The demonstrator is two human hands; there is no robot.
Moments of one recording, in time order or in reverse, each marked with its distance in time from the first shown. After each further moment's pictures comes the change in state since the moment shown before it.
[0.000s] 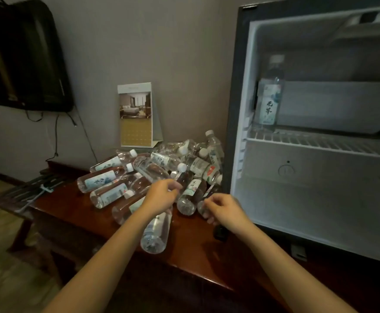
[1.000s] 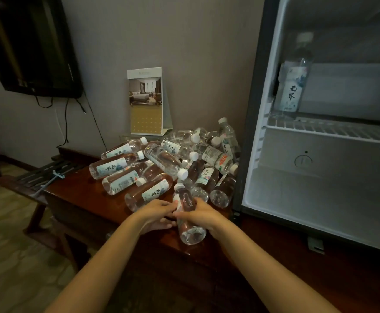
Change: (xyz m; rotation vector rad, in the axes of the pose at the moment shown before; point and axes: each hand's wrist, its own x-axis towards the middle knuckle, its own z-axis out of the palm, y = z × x) left_hand -0.027 -0.063 -0.003 -0.539 -0.335 -0.565; right_hand 0.016 0.000 0.078 0.151 -0.287 0.150
